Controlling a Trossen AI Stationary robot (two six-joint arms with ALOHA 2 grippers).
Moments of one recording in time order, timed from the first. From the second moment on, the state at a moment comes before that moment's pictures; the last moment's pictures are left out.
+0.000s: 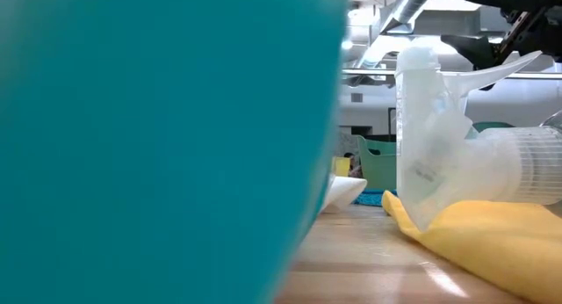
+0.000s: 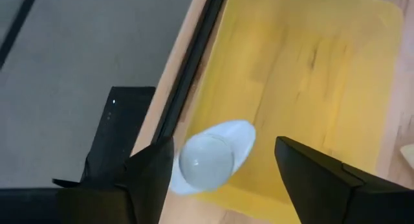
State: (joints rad) left arm 0.71 1.85 1.69 -0.85 0.07 0.38; right arm 0.35 0.12 0.03 0.31 0.44 0.38
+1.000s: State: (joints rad) left arm 0.58 1.41 1.52 -0.83 0.09 0.36; right arm 0.35 0.12 0.03 0.32 0.44 0.39
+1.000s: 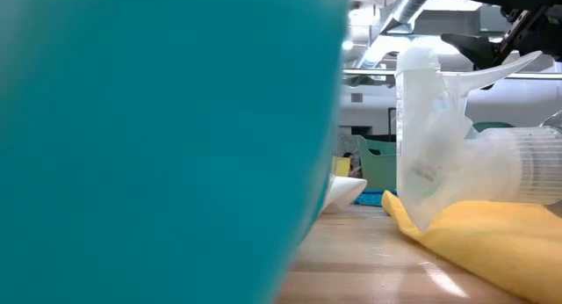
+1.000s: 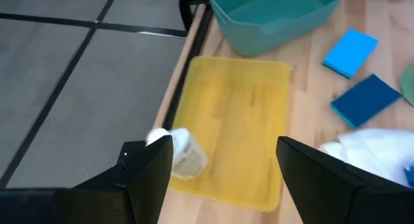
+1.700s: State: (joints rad) left arm 0.25 1.35 1.44 -0.84 0.09 0.31; right arm 0.35 0.12 0.03 0.32 0.44 0.39
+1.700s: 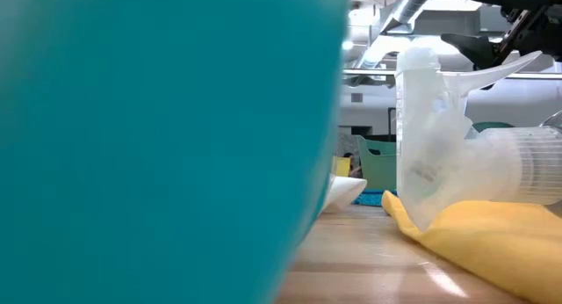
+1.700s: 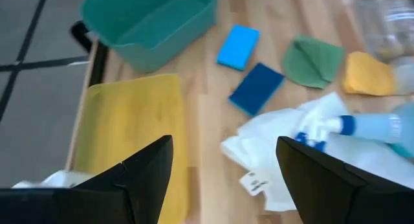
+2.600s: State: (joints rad) left arm 0.14 1.43 1.44 -1.14 0.11 0.04; right arm 0.35 0.12 0.03 0.33 0.44 0.39
